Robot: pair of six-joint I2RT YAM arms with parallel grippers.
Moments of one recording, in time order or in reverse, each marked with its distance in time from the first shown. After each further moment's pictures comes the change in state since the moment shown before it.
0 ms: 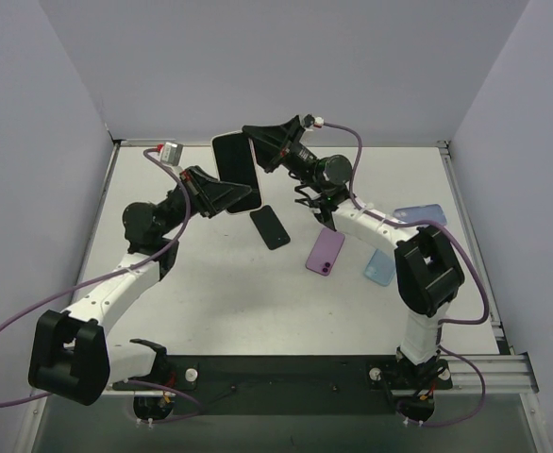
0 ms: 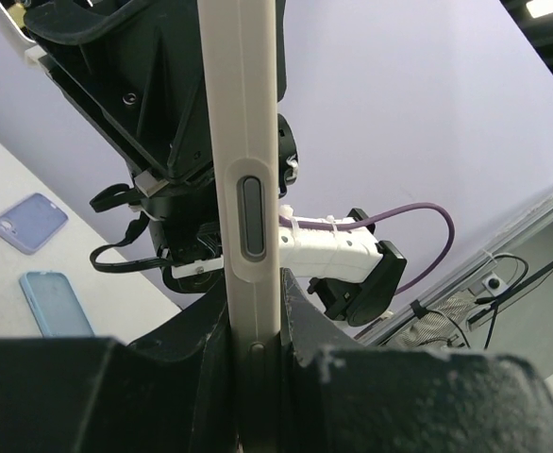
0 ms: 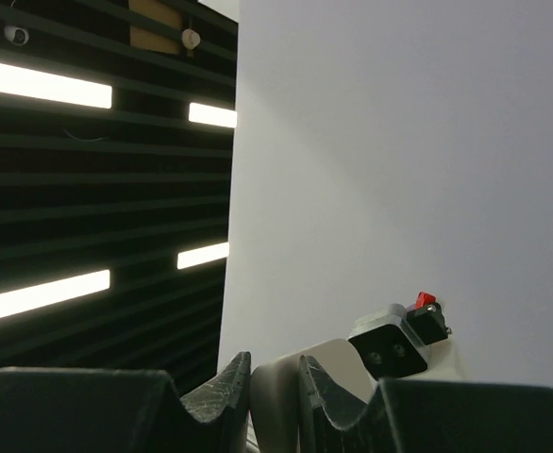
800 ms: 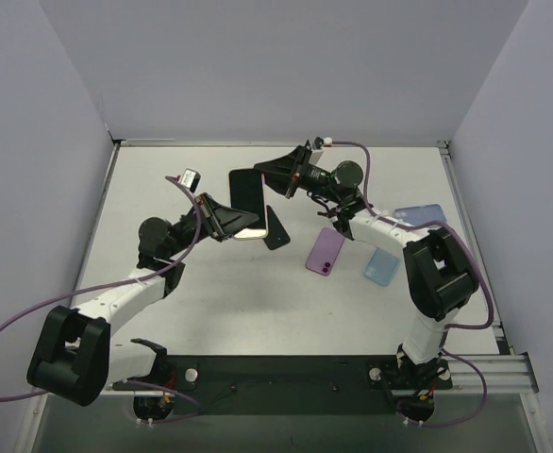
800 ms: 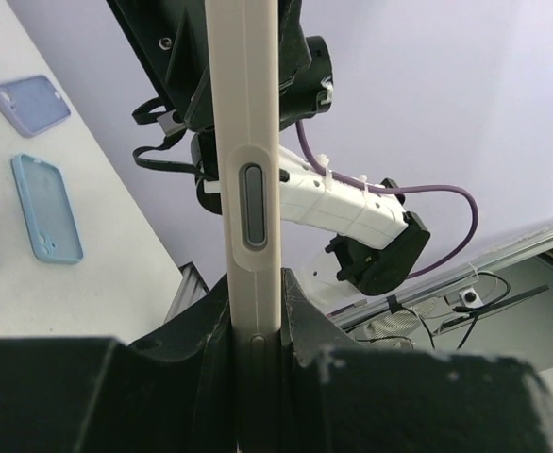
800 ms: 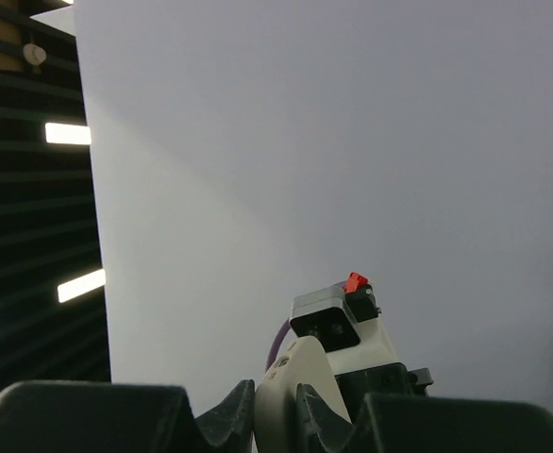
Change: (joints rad) left arm -0.038 0.000 -0.215 -0.014 -0.009 -0.074; right arm -0.101 -0.072 -0.220 -0.155 -0.269 -0.153
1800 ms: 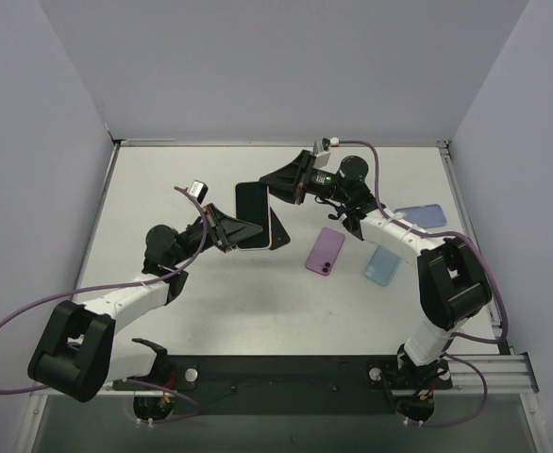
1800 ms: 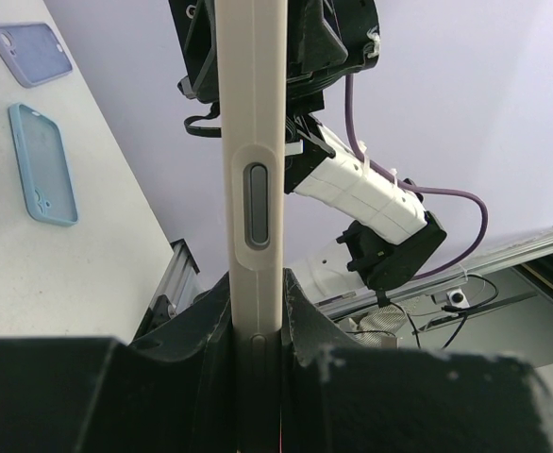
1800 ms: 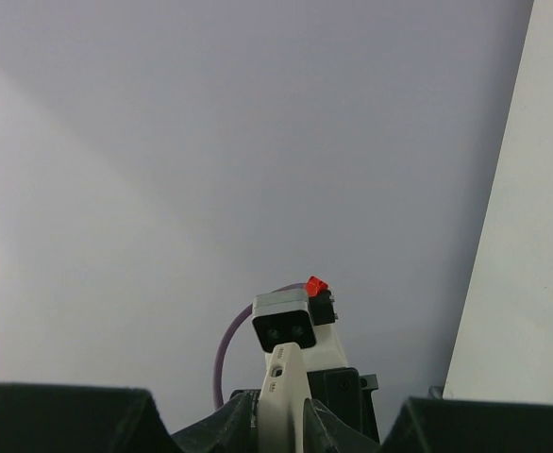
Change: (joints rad) left arm -0.029 0.023 -0.055 0.024 -0.008 -0.034; right arm -0.040 -0.090 -0.014 -0.277 -0.071 -0.299
